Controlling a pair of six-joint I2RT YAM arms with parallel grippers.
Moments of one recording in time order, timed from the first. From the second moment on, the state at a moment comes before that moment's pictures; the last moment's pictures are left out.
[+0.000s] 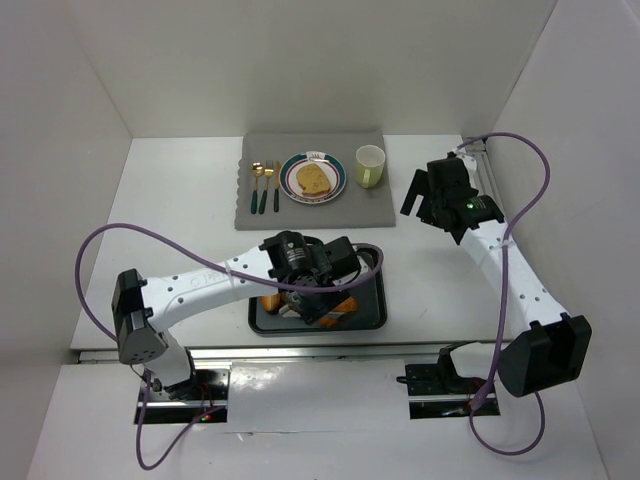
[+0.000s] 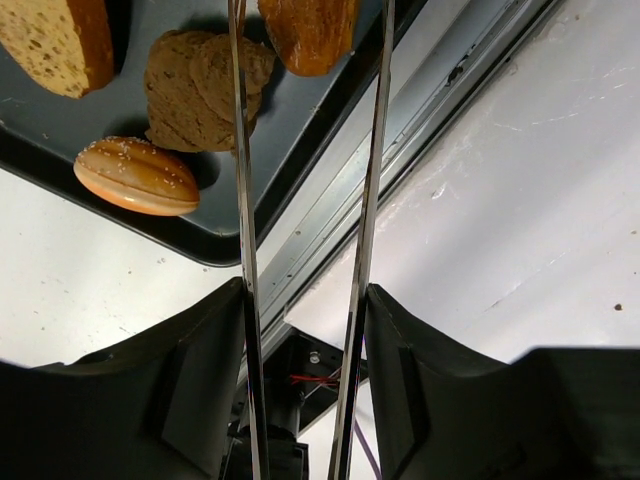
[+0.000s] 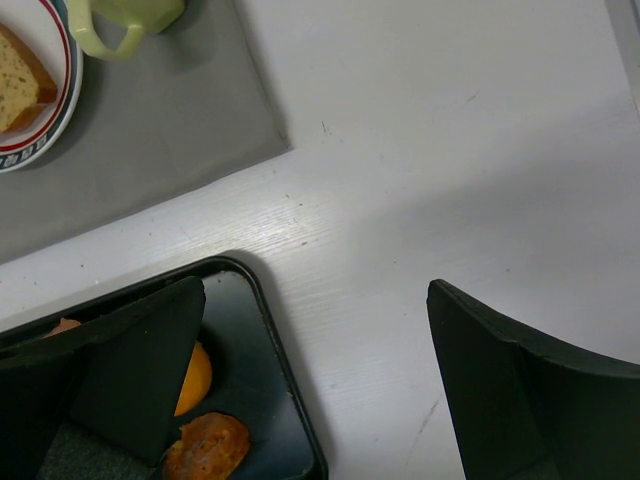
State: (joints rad) left arm -1.15 1.62 1.58 -1.27 -0.10 -0.20; right arm 0.23 1.26 1.20 -0.73 0.31 0.51
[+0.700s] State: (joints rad) left arm -1.12 1.65 1.71 -1.29 -0.13 -0.25; right arm 0.23 1.26 1.19 -0.73 0.31 0.50
